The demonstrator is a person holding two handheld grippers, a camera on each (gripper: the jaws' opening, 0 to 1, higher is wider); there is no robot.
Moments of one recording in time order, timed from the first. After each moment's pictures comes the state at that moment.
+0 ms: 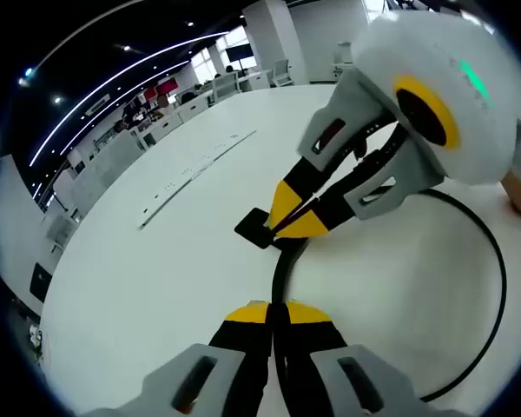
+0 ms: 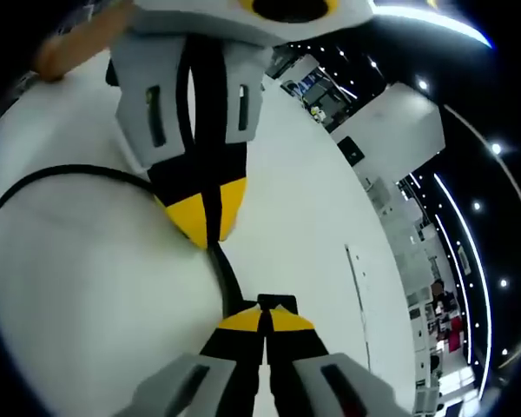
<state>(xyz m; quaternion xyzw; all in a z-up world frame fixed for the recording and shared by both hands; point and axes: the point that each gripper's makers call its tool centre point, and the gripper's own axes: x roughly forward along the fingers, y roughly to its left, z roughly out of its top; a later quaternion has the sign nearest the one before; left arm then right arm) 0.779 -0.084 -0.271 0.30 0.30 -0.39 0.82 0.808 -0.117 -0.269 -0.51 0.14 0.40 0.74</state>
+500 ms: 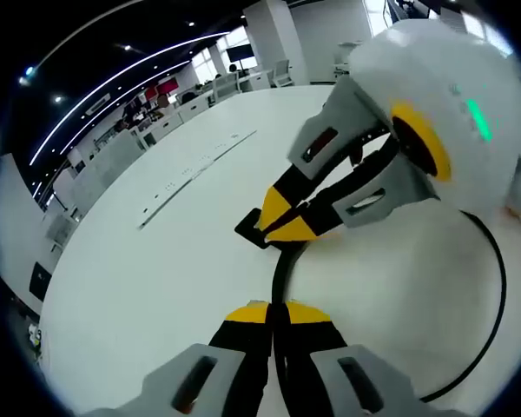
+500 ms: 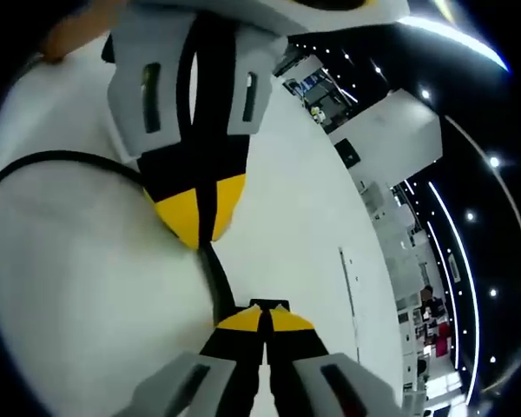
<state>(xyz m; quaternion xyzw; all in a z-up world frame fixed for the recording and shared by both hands) 0.780 -0.084 -0.271 0.30 0.30 -0.39 0.82 0.819 -0.116 -0.270 -0.53 0.12 0.38 0.75</state>
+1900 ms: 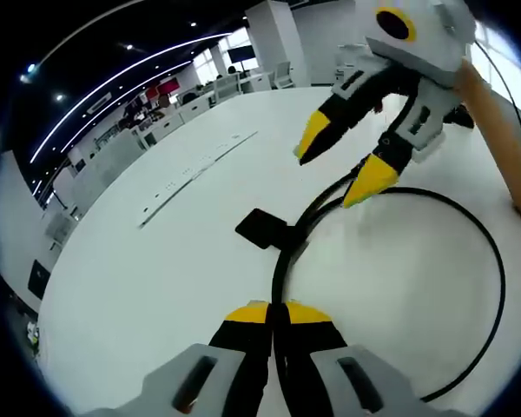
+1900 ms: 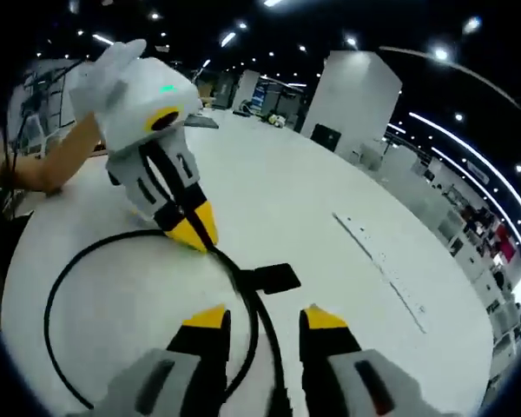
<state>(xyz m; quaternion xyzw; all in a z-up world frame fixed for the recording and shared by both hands) 0.779 -0.084 -0.271 0.29 0.30 -0.39 0.82 0.772 -0.181 -0.250 -0.30 0.25 0.45 0.80</state>
